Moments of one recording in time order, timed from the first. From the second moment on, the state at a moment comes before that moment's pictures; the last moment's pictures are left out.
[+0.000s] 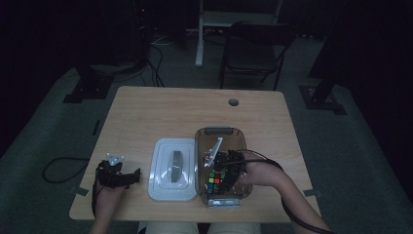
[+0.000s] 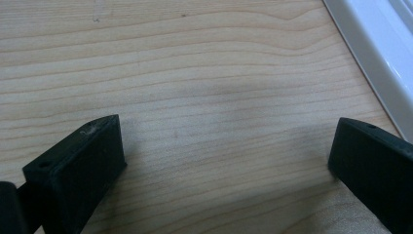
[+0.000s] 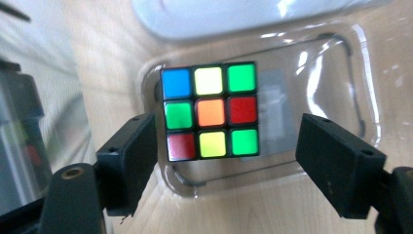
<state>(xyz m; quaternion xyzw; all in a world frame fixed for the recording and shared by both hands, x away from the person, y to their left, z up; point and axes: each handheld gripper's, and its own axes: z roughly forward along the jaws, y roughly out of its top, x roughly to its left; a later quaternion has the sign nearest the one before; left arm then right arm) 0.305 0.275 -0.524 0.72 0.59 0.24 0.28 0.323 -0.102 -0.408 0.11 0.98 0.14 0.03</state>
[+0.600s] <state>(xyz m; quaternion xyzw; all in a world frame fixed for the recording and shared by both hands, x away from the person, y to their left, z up) 0.305 0.275 -0.524 0.72 0.59 0.24 0.28 0.308 -0.171 -0.394 0.22 0.90 0.36 0.09</state>
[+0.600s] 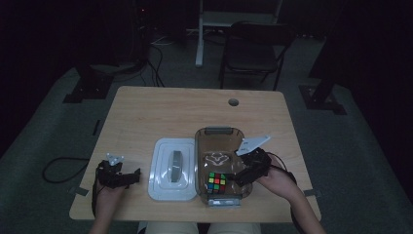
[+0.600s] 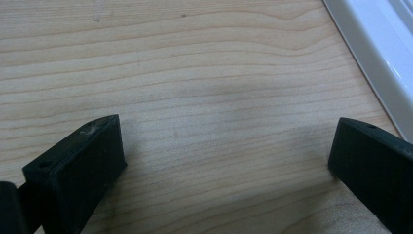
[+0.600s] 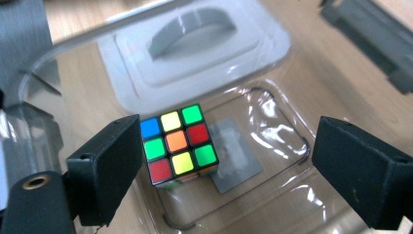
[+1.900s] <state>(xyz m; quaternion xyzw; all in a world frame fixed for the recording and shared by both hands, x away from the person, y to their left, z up) 0.305 0.275 -0.524 0.72 0.59 0.24 0.28 0.290 -0.289 -0.459 0.44 0.74 0.45 0.24</state>
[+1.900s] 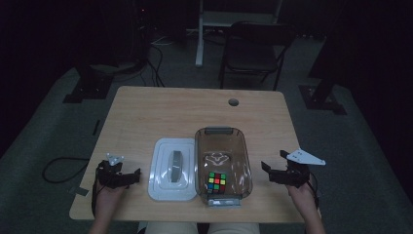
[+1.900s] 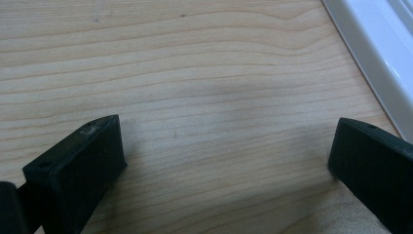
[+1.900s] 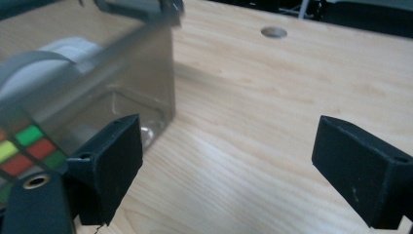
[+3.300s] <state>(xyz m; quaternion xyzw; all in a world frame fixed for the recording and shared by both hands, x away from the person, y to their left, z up) 0.303 0.273 -0.524 0.72 0.58 0.24 0.28 0.302 -0.281 -0.528 0.51 0.76 0.33 0.21</state>
